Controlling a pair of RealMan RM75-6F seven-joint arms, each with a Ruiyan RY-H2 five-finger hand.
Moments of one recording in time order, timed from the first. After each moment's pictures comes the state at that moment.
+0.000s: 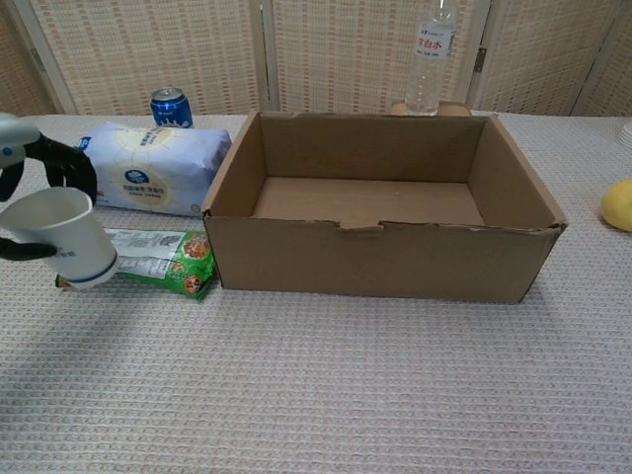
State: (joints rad) left arm -0.51 -1.13 -0.06 -1.96 1.31 1.17 0.62; right arm 0.01 -0.84 0.03 -2.26 -1.67 1.50 -0.42
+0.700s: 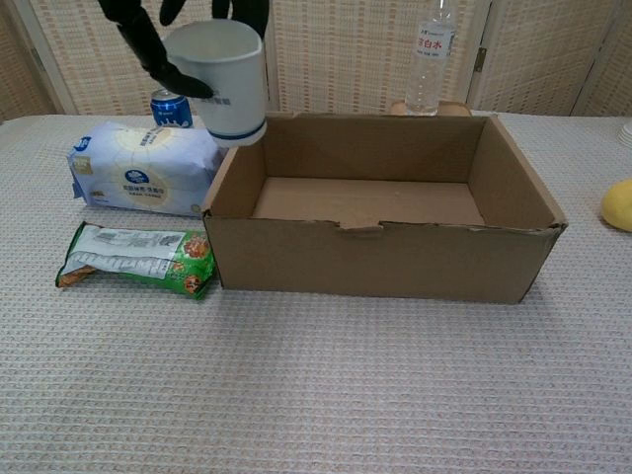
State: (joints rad) left arm -0.94 -1.11 -0.30 -2.12 0.99 1.00 0.92; right arm 0.00 -0.82 0.02 -2.26 -1.70 1.52 -0.40
